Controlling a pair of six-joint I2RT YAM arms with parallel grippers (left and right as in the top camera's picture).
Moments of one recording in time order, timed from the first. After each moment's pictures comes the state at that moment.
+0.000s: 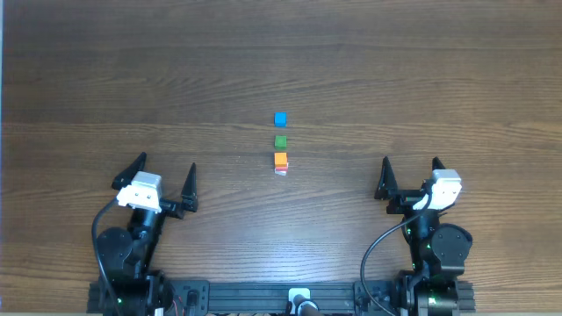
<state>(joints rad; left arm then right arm) 0.03 0.01 0.01 -0.06 0.24 0.01 -0.06 0.01 0.01 -0.06 -0.10 0.13</state>
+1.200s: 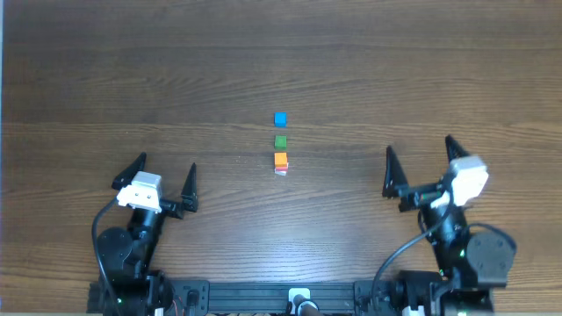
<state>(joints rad) 0.03 0.01 0.01 -0.06 0.24 0.01 -0.06 0.29 0.48 -0.20 -0.26 0.06</state>
